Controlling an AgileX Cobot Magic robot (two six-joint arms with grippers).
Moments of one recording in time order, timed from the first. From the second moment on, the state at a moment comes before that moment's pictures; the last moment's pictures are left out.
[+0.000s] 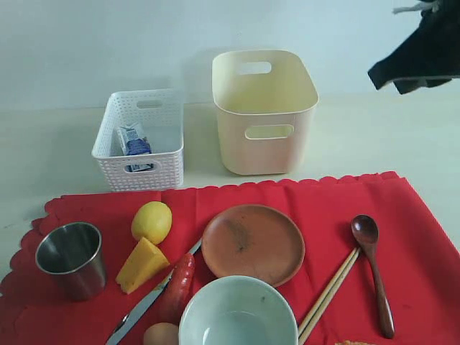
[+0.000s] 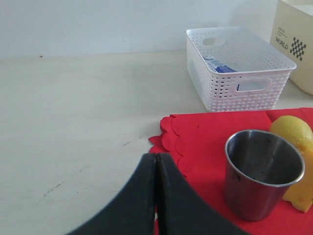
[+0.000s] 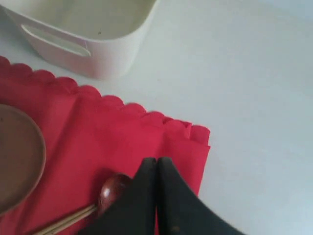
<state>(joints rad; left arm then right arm) -0.01 0.01 -0.05 -0.08 0.42 0.10 0.24 1.44 -1.22 -0.05 0.84 -0.15</state>
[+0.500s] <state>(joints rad) -0.01 0.01 -0.05 -0.08 0.42 0.10 0.22 1.45 -1.10 -0.02 0.72 -0.11</state>
